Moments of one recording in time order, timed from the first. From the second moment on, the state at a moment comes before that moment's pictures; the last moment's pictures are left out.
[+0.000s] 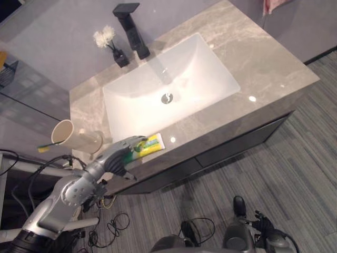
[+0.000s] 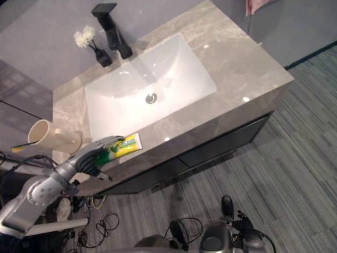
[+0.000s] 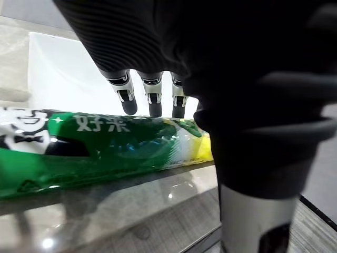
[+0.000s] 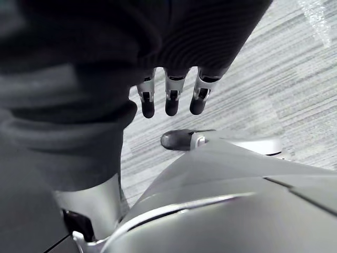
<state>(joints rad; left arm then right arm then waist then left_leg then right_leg) 0.11 0.83 -0.10 -0.20 0.30 -0.25 -0.18 0.02 -0.27 -0.15 1.06 0.00 -0.10 0.00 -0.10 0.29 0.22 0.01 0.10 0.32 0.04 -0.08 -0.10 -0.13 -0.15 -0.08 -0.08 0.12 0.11</state>
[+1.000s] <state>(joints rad) 0.05 0.76 0.05 -0.20 0.52 -0.25 0.03 0.03 -0.24 -0.15 0.95 0.04 -0.14 -0.04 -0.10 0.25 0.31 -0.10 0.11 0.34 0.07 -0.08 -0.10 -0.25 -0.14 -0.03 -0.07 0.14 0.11</state>
